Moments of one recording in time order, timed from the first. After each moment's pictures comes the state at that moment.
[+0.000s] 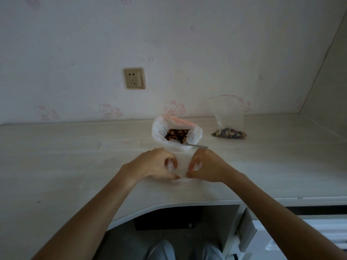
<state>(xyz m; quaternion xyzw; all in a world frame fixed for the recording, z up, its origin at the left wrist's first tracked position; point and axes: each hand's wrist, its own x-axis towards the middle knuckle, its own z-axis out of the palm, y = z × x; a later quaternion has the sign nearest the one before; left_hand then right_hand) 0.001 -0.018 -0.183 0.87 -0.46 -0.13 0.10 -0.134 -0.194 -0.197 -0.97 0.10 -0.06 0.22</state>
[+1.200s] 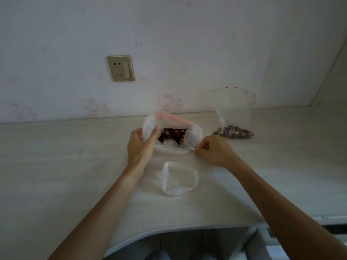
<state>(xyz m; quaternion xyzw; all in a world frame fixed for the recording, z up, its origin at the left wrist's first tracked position) 0.066 -0.068 -0.222 0.80 -0.10 -0.02 0.59 -0.076 -0.263 -0.214 -0.91 0.24 -0.13 0.30</state>
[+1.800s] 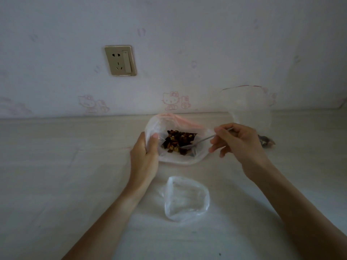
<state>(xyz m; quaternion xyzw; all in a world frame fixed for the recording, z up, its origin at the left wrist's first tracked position) 0.061 -0.074 -0.232 0.78 -0.20 0.08 0.59 -0.064 -0.286 -0.202 -0.68 0.16 -0.29 0.66</state>
